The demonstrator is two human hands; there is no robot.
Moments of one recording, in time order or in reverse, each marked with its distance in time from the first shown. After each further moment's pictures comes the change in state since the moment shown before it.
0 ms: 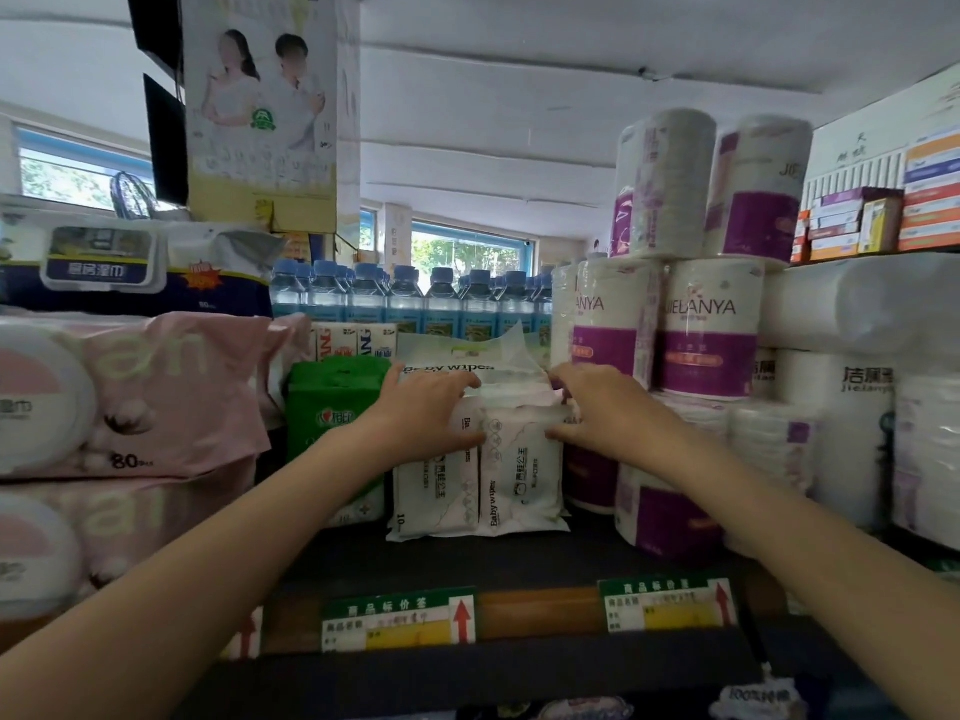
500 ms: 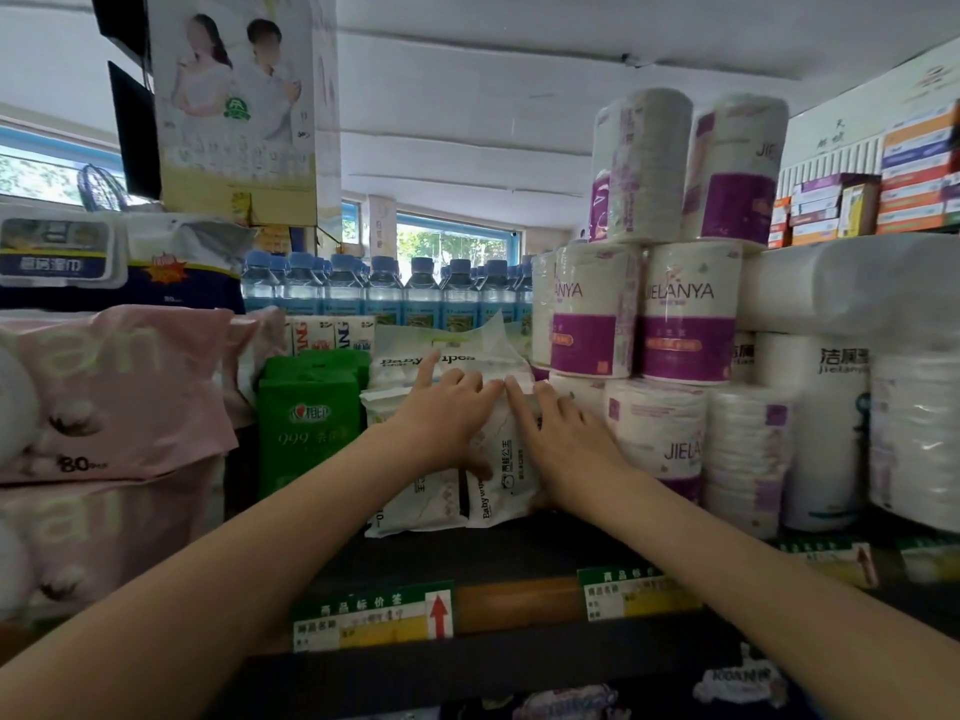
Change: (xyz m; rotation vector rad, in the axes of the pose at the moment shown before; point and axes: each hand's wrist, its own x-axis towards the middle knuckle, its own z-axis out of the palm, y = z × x) left_hand 0.021 0.027 0.024 0.394 -0.034 0.170; right_hand -0.011 -0.009 0.050 -0.353 -0.073 0.024
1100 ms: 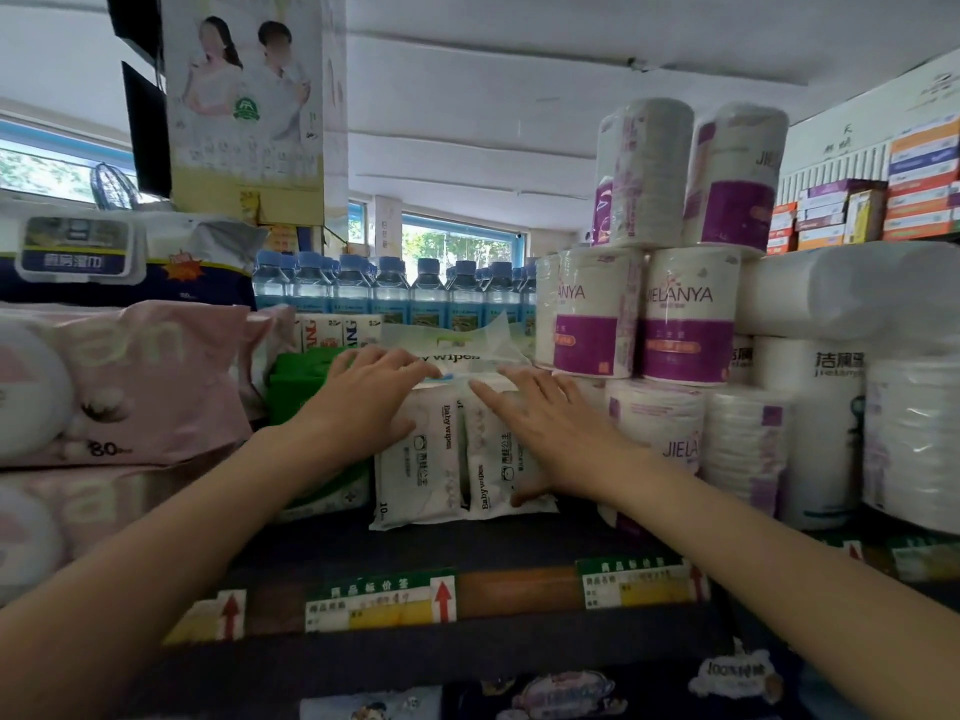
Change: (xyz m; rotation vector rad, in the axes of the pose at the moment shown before) left_hand -0.051 -0.045 -0.011 -0.191 0.137 -0.170; right_hand 0.000 0.004 -0.023 0.009 0.021 -0.202
